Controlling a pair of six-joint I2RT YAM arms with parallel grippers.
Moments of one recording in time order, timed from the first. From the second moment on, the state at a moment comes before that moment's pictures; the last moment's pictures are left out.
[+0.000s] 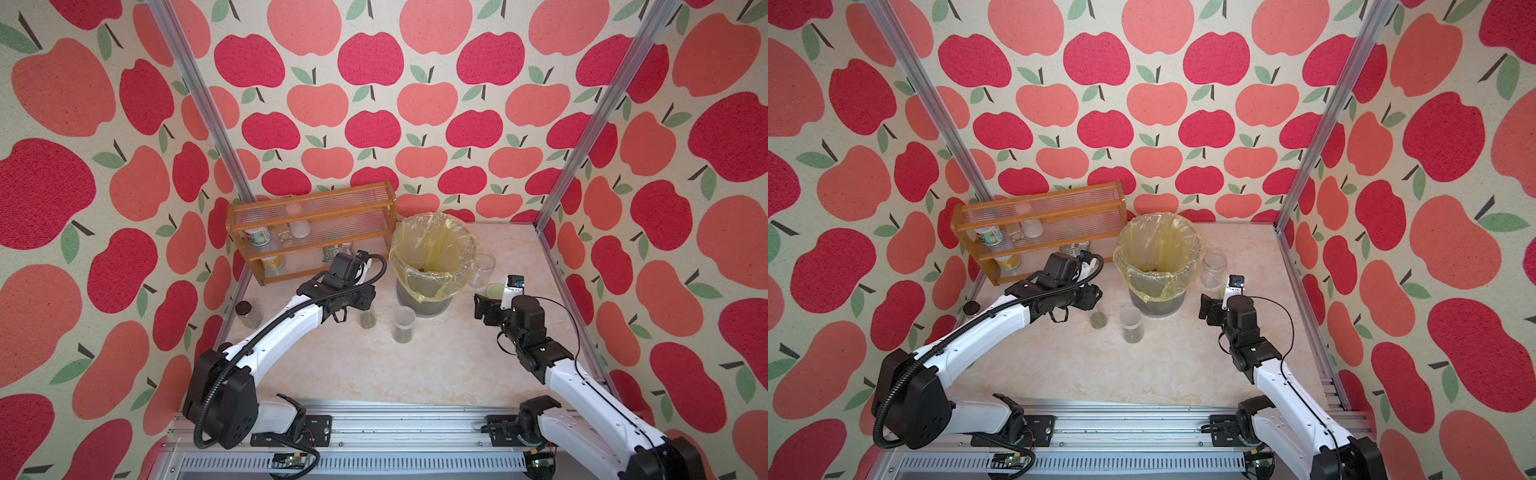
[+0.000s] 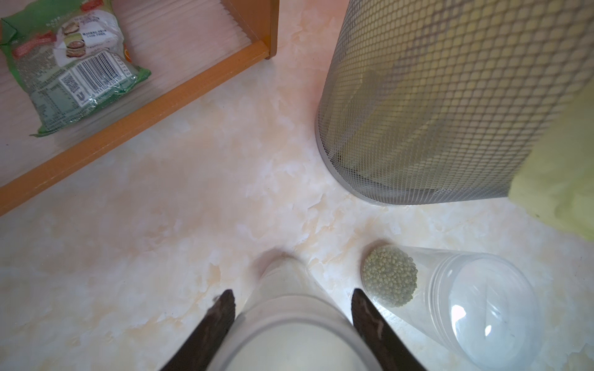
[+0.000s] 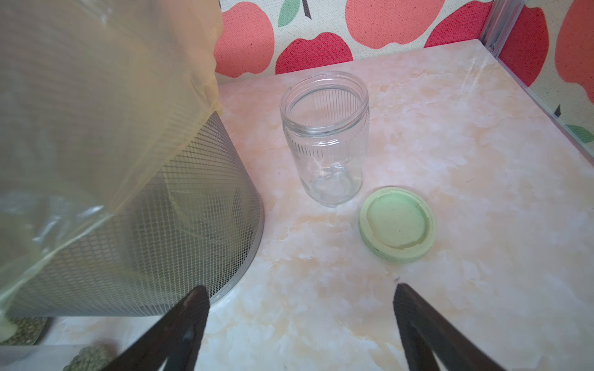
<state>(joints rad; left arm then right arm) -0.51 1.36 1.05 -0.56 0.04 -0.13 0.37 0.88 0.41 0.01 0.12 0.28</state>
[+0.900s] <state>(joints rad) -0.51 1.22 1.66 -0.76 0.13 -0.18 0.49 0.74 0.66 0.16 -0.28 0.21</state>
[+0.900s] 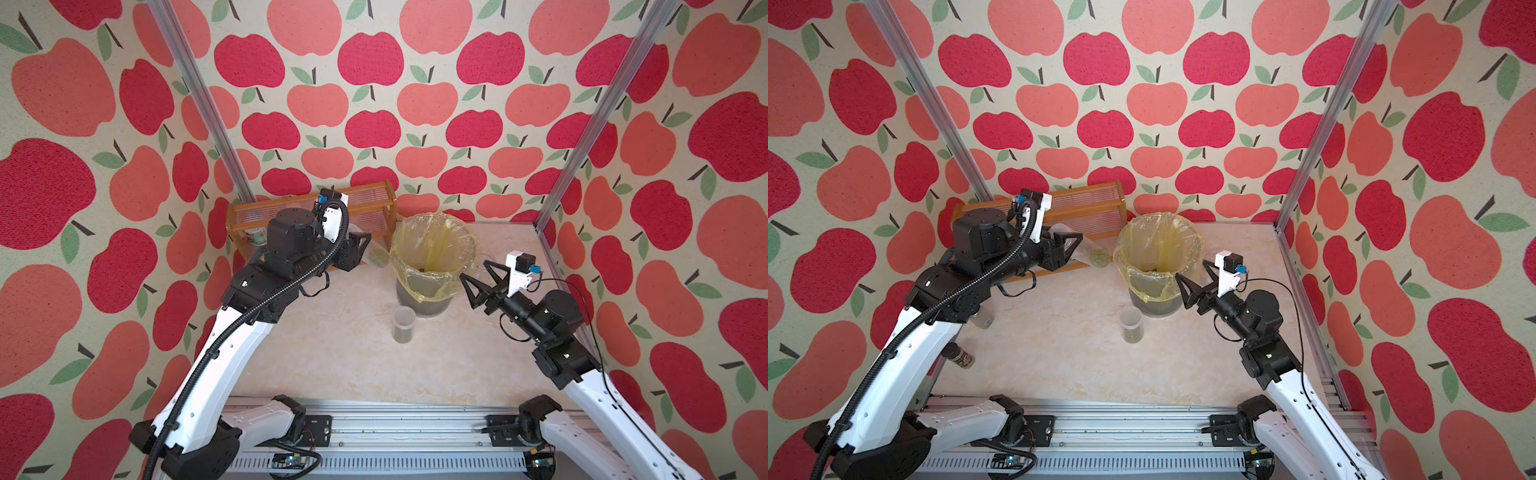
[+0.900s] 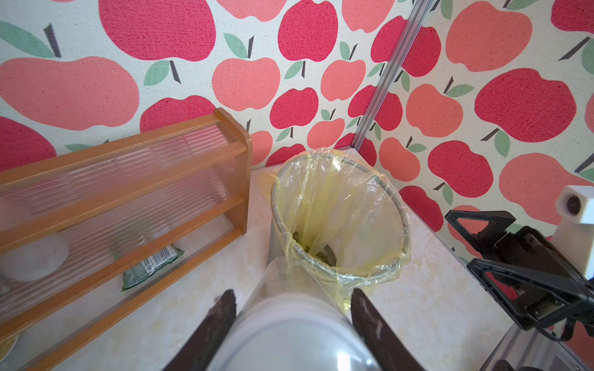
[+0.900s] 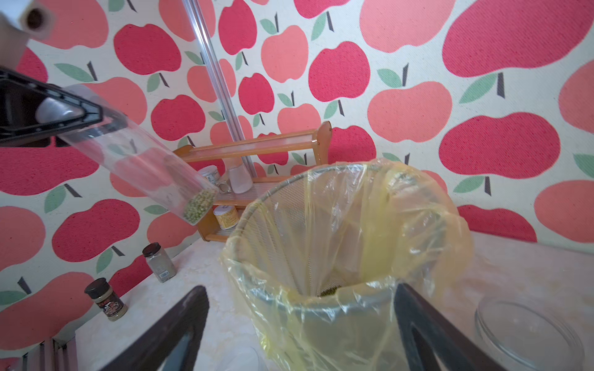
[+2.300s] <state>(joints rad) -0.52 1.72 2.29 -0.93 0.61 -0.28 0.54 1.28 1.06 0.39 -0.56 -0.16</state>
